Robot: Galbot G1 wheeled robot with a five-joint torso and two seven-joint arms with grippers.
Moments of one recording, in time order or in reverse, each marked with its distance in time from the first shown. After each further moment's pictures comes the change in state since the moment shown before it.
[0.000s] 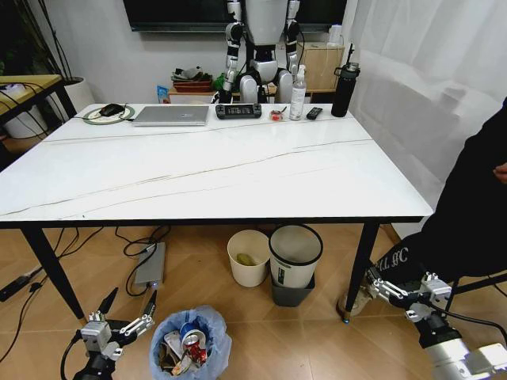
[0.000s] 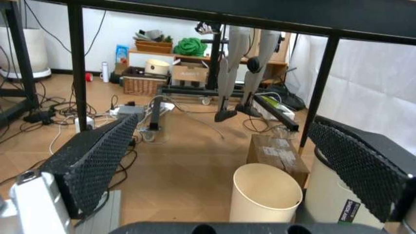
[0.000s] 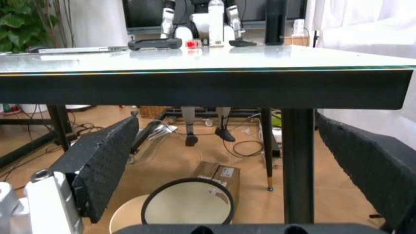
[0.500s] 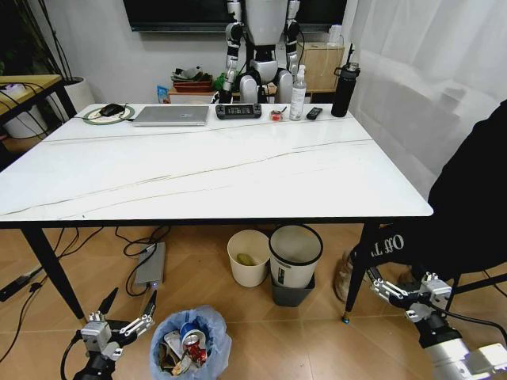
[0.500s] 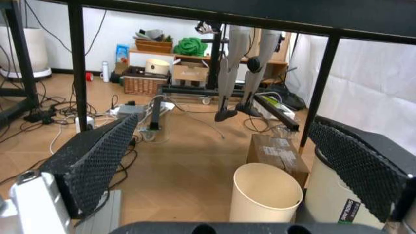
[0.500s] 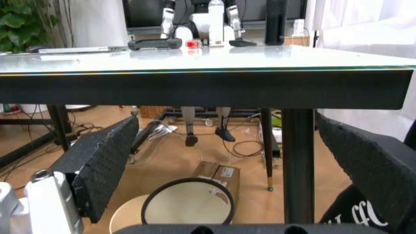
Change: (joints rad) left arm 0.000 0.000 0.000 0.001 0.000 0.000 0.000; right arm 0.000 0.000 0.000 0.000 0.000 0.000 0.000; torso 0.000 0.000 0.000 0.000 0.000
